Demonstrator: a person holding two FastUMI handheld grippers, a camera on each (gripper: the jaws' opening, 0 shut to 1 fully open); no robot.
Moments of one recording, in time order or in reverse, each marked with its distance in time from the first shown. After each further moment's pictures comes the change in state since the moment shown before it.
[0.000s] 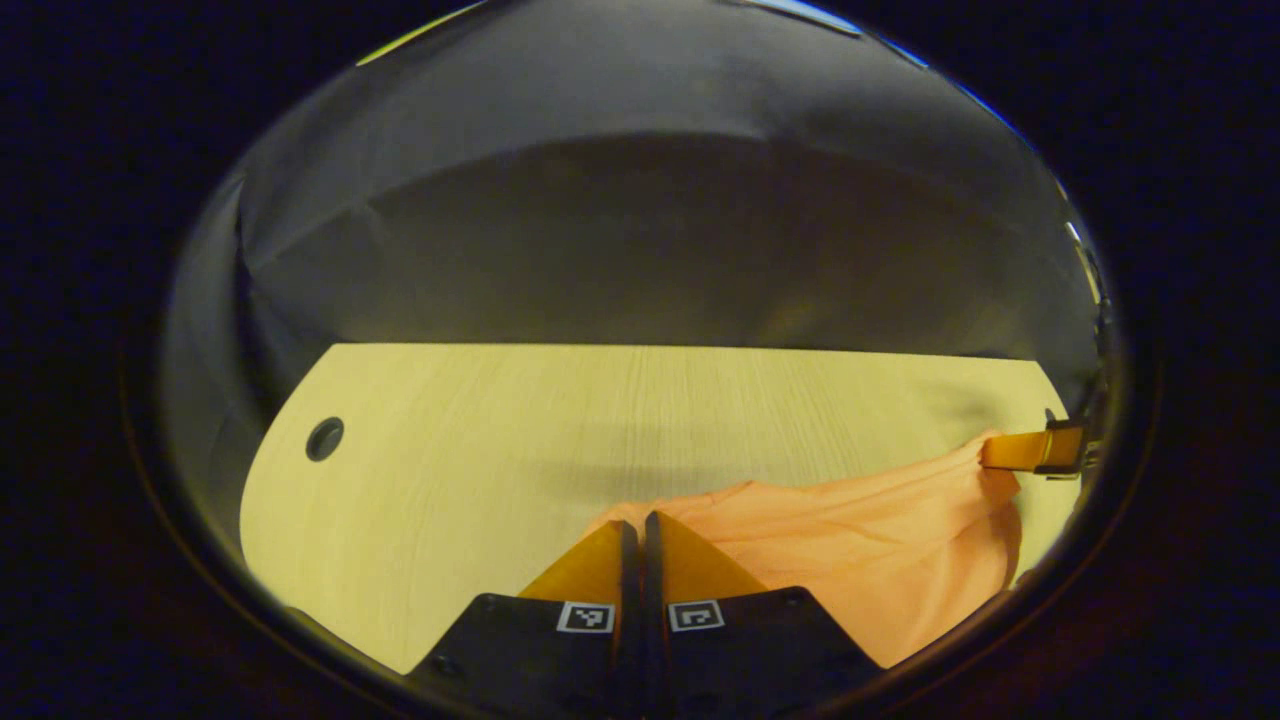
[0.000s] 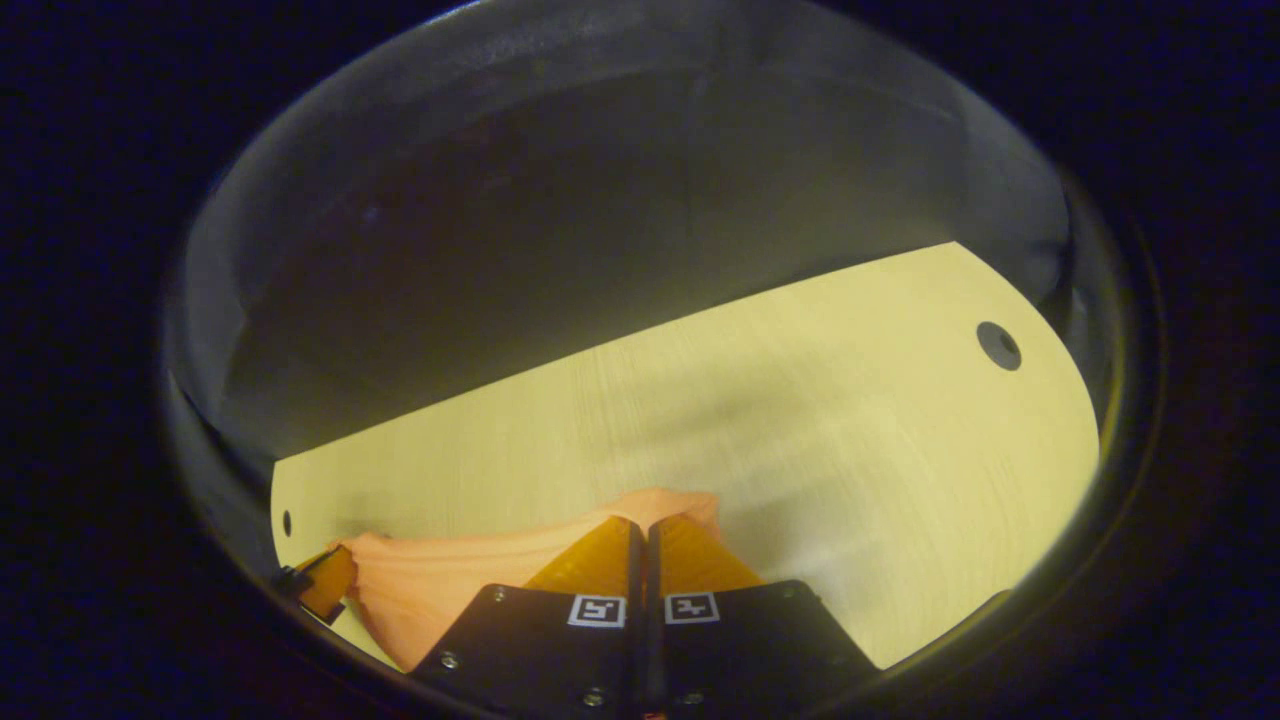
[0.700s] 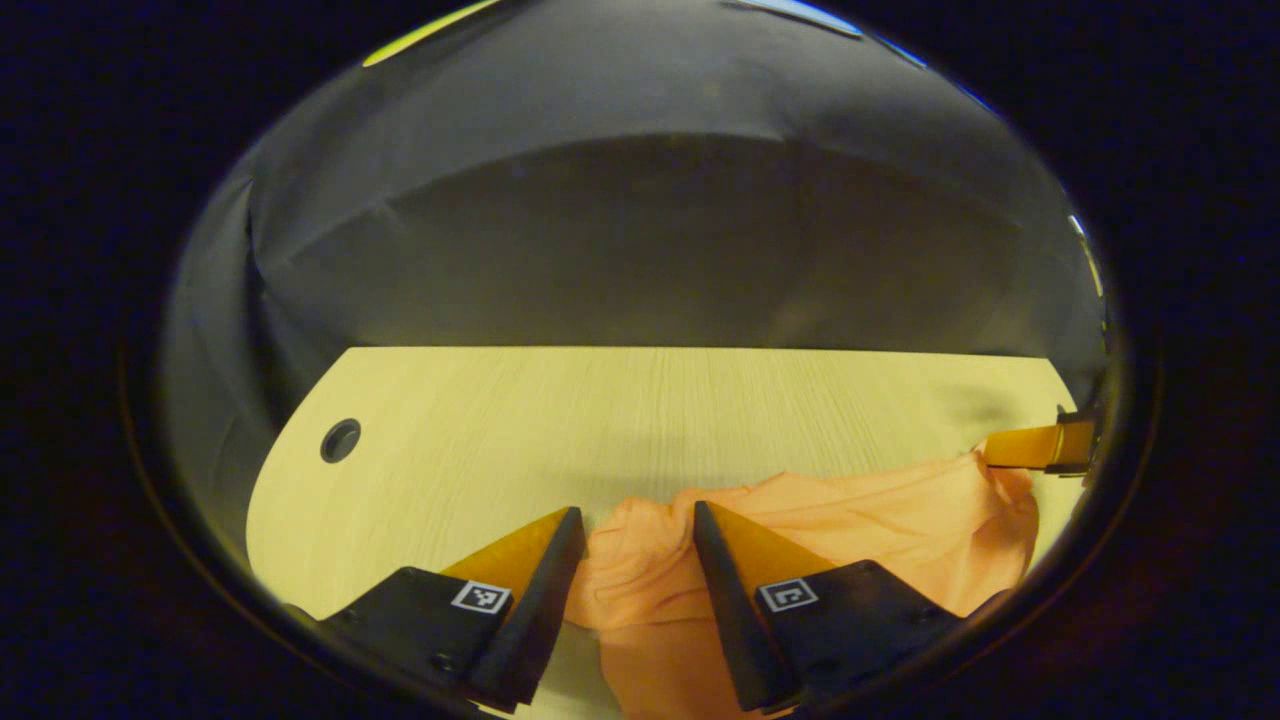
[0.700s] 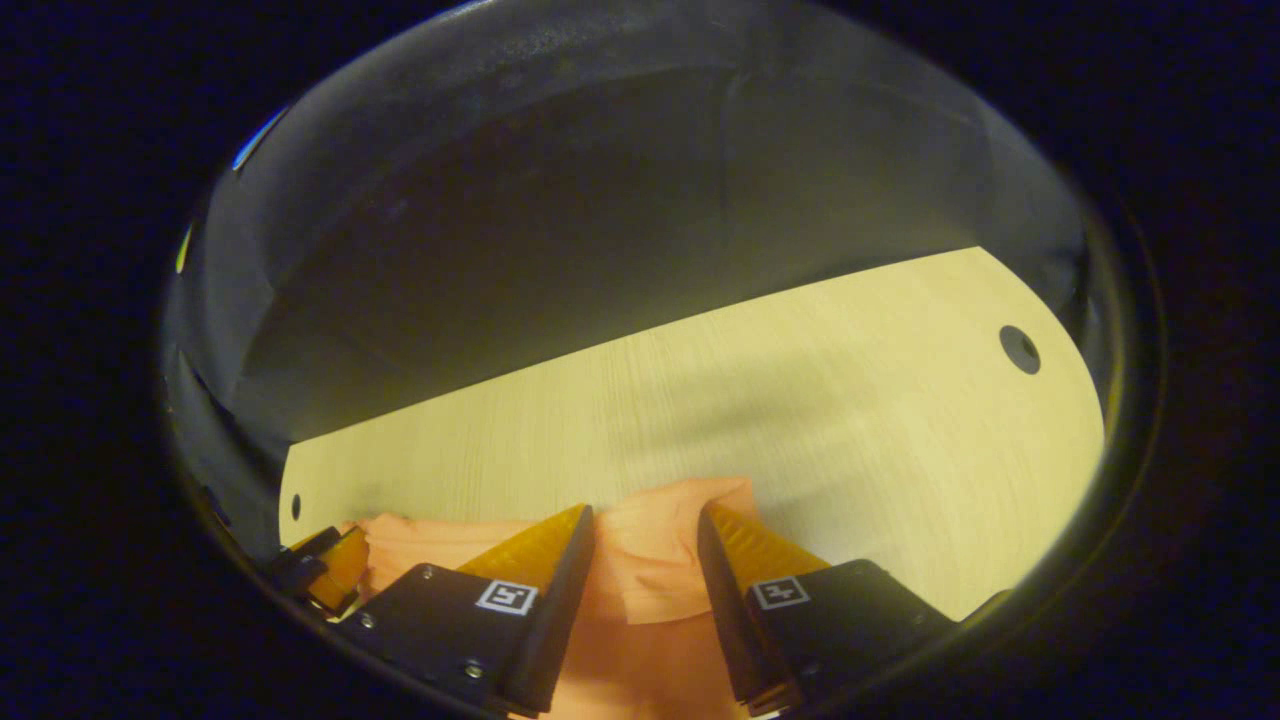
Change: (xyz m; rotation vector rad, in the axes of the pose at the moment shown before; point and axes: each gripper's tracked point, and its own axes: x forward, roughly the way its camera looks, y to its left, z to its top) left arm -0.018 0.010 0.014 0.012 -0.034 0.004; right arm -0.013 0.009 -0.001 -0.048 -0.016 0.055
